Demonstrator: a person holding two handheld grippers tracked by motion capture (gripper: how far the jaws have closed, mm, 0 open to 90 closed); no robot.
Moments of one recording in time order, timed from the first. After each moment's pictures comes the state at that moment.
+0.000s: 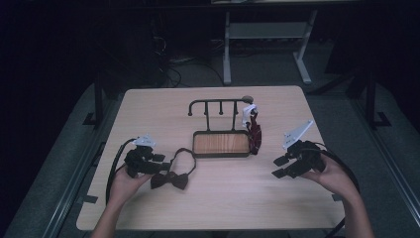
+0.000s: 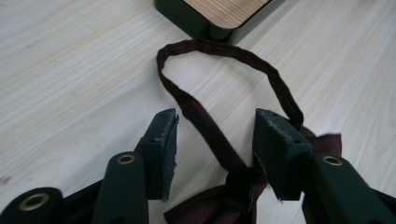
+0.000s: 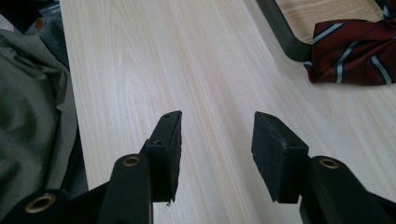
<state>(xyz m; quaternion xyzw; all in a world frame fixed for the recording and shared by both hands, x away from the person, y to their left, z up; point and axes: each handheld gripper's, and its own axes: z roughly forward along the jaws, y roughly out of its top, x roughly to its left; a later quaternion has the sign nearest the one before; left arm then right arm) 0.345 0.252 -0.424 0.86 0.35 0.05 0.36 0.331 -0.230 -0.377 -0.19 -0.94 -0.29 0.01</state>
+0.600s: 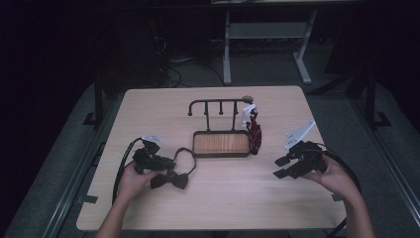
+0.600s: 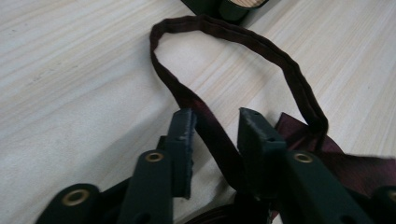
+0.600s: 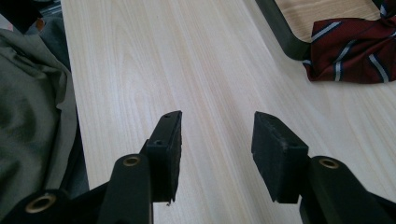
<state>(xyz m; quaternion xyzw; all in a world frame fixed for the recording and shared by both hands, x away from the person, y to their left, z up) 0.362 0.241 -0.443 0.87 0.38 0.00 0.33 0.329 -0.233 -0.376 -0.18 -0.94 -0.29 0.01</state>
